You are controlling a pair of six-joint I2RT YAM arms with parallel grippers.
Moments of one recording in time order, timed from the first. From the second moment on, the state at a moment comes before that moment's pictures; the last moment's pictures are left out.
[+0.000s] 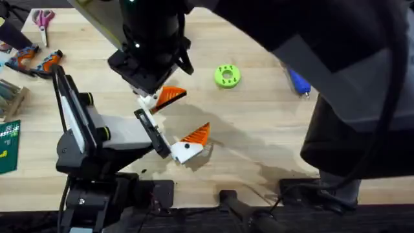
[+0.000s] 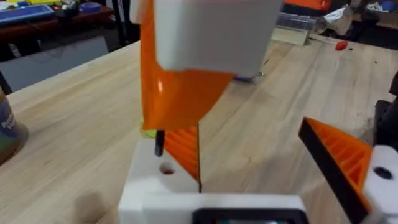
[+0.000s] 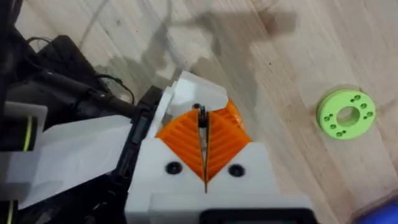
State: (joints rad) left arm -0.06 0.01 0.02 -0.10 0.92 0.05; right arm 1.05 2.17 2.56 -1.65 -0.03 0.07
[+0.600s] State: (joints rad) left arm -0.06 0.01 0.02 -0.10 0.92 0.05; right arm 1.06 2.17 2.56 -1.65 -0.03 0.07
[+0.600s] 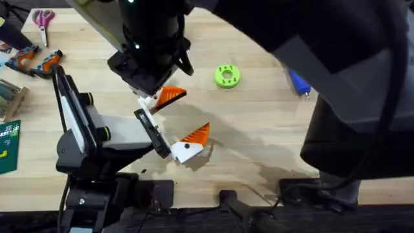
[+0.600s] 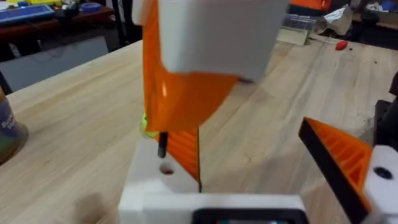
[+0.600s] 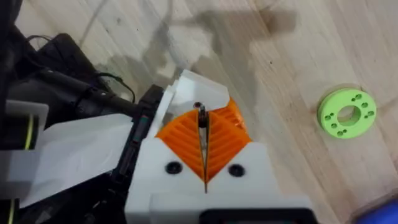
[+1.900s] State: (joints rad) left arm -0.06 0.01 0.02 -0.10 0.92 0.04; right arm 1.06 2.20 2.56 -1.66 -0.04 0.07
